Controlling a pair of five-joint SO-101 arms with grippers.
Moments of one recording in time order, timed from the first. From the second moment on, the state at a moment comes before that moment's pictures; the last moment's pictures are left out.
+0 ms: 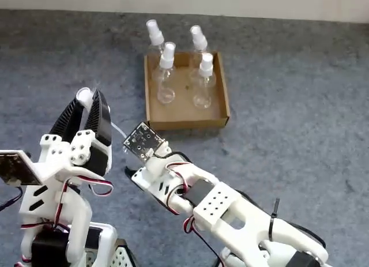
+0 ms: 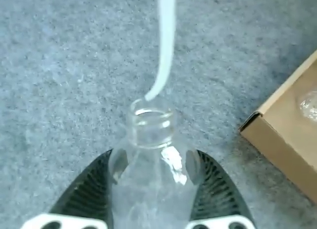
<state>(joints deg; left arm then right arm) -0.3 -93.0 58.8 41.7 23.2 -52.9 -34.5 62.0 15.8 5.8</state>
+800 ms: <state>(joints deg) 1.3 -93.0 56.8 44.4 25.5 -52.8 -34.5 62.0 15.8 5.8</state>
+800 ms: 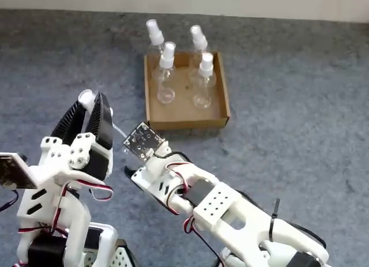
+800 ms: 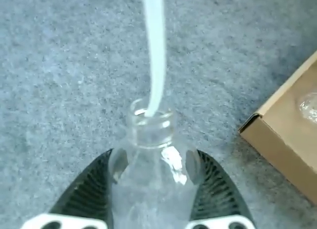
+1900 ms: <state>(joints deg) 14.5 -93.1 72.3 42.7 13.5 -45.2 -56.8 73.5 15.8 2.7</state>
